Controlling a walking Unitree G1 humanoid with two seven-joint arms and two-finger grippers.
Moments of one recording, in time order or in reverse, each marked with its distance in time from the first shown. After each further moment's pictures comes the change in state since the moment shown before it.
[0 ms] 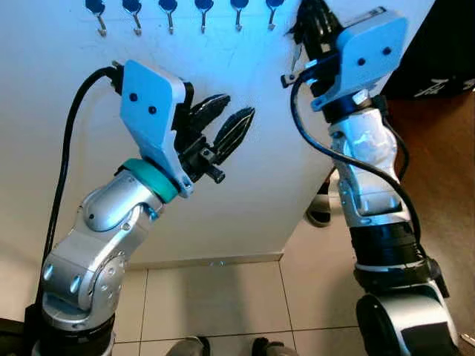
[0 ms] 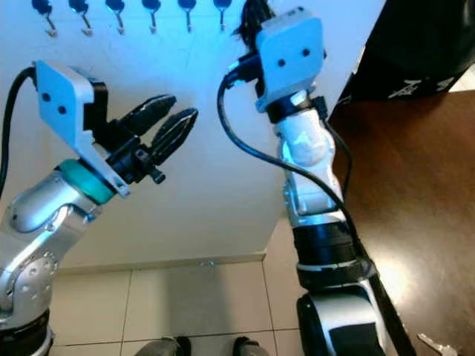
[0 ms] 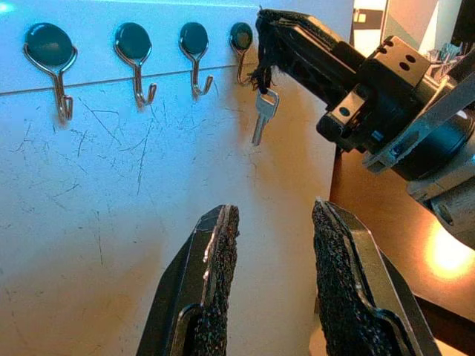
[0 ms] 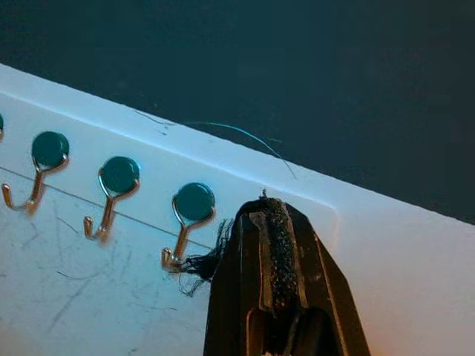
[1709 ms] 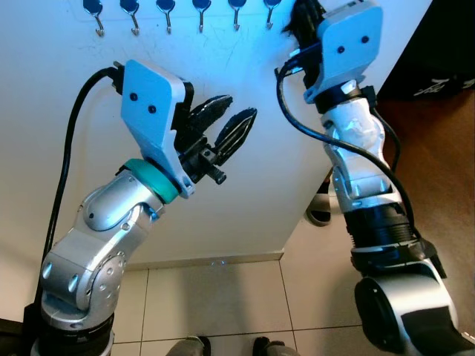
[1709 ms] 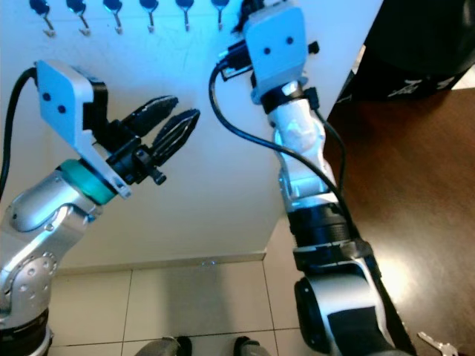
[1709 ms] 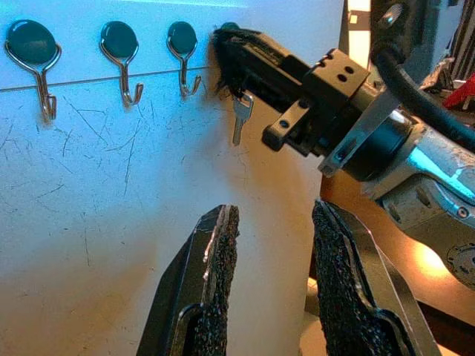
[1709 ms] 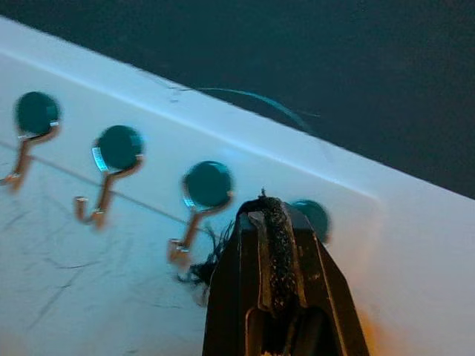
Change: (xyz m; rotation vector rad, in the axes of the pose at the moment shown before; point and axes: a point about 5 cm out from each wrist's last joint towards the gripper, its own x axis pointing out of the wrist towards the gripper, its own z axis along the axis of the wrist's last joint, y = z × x) left arm 0.000 -0.001 0.000 -0.017 0.003 -0.015; right arm 0.018 0.011 -0.016 -0.033 0.050 0.043
